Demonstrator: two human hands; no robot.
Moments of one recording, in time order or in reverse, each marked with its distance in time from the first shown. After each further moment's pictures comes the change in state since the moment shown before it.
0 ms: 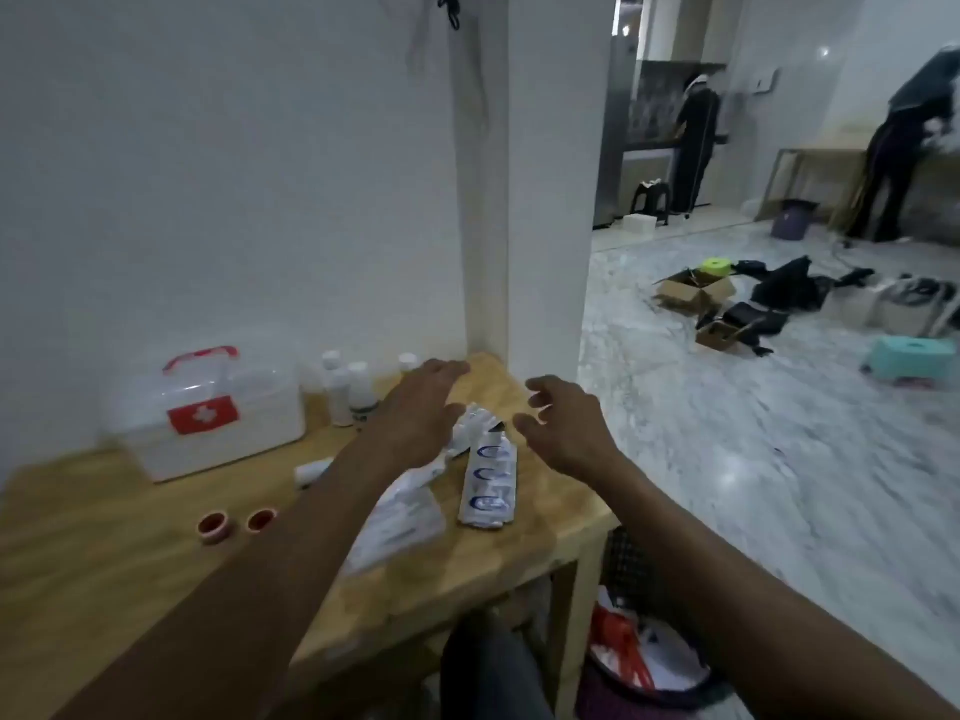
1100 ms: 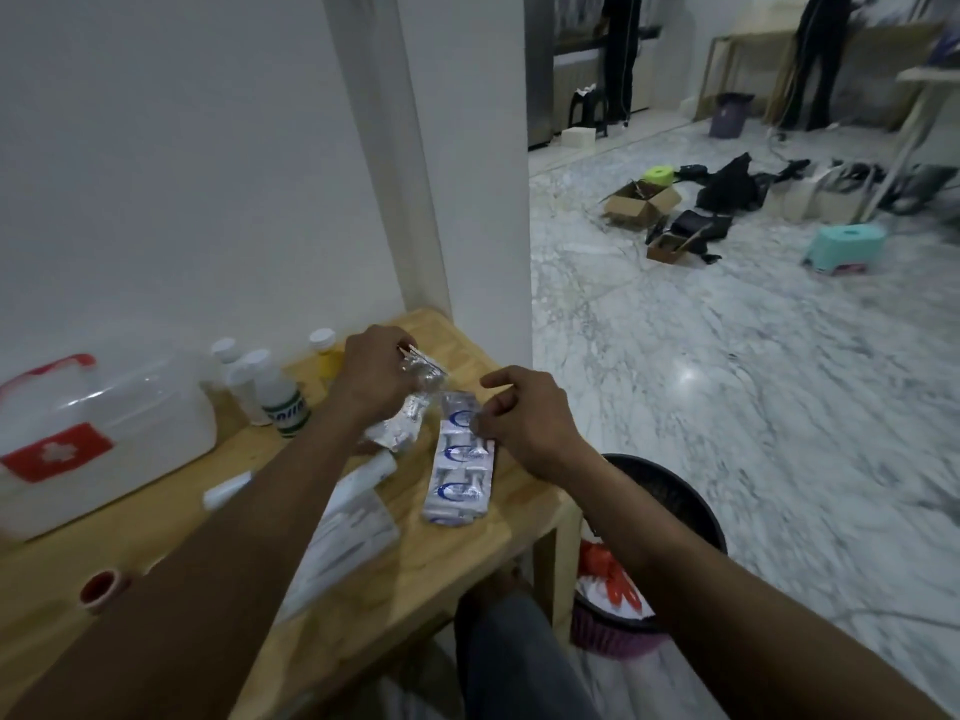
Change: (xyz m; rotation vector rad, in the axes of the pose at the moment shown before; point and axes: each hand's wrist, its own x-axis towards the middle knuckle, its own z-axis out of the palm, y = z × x) left_hand 0.070 -0.021 0.045 -0.082 0.007 -0.143; right_hand 0.004 0.037 0.026 0.359 -0.023 0.244
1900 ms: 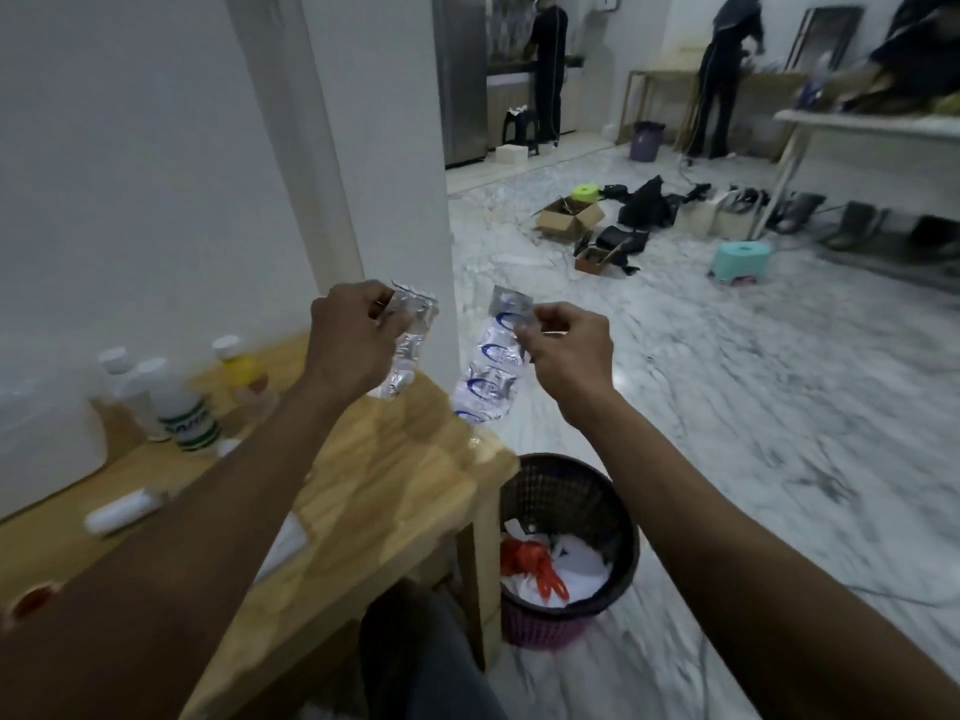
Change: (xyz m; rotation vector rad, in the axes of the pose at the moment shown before) left_hand -0.005 0.084 0.006 -0.288 0.240 0.179; right_hand 0.004 -0.004 -0.110 0.165 0.508 -0.015
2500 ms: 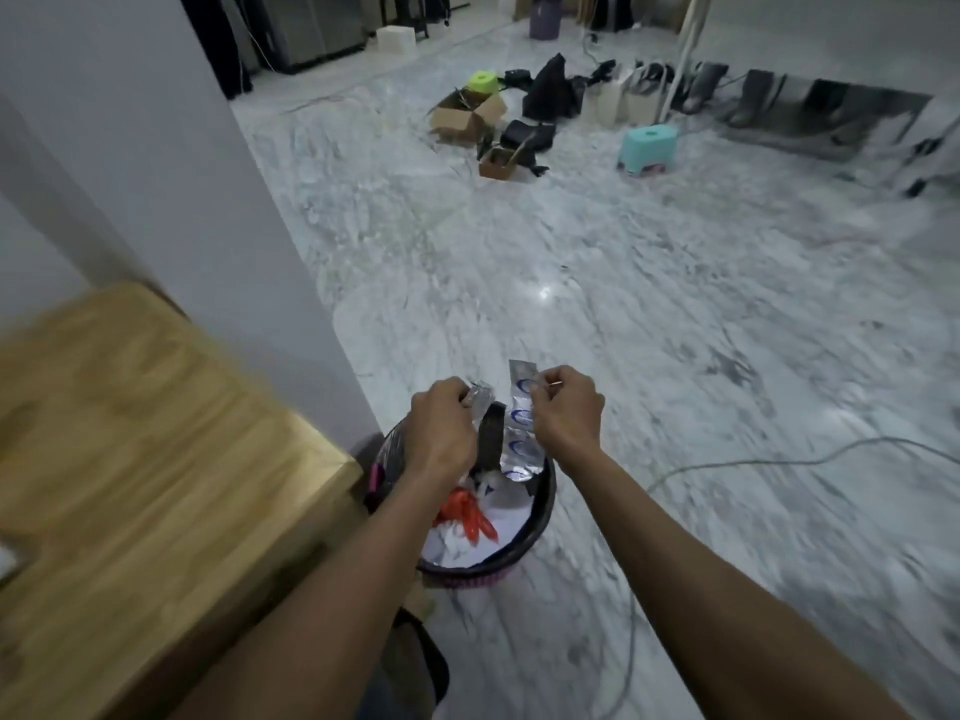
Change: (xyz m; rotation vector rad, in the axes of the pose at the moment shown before) left_hand -0.094 0.046 0.255 0.040 -0.534 -0.289; right_hand 0.022 0.197 -0.103 -0.320 0.163 0.371
